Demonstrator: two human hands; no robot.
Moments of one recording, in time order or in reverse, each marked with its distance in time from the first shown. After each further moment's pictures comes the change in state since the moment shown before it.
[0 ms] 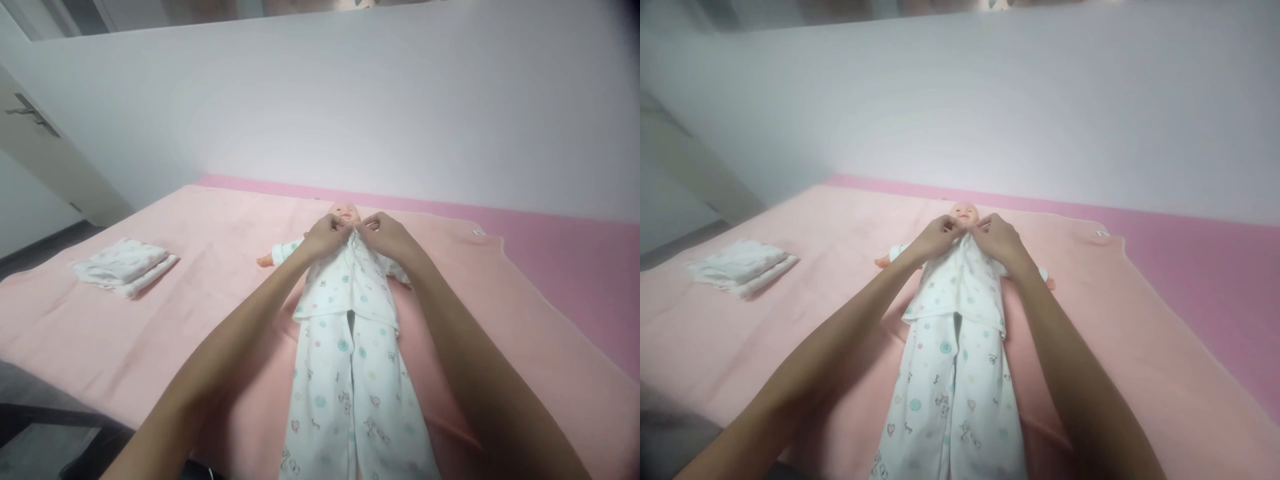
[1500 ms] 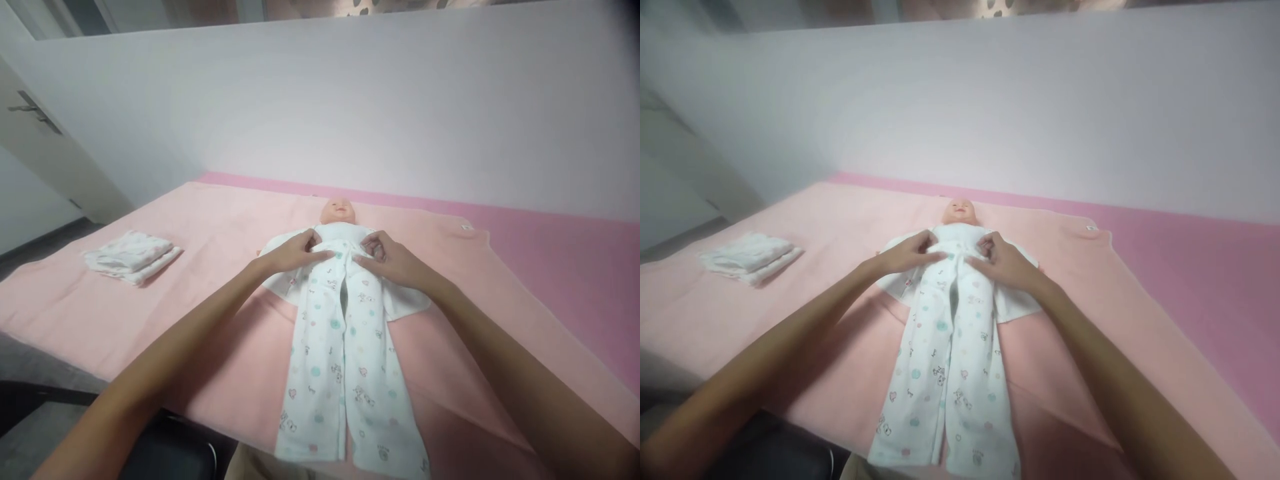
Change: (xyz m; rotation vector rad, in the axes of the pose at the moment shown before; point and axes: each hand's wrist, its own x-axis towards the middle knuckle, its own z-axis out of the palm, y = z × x) left_hand -0.047 -0.038 -0.039 0.174 -0.275 0.109; right_hand -0.050 0.062 -0.013 0.009 -0.231 -0.271
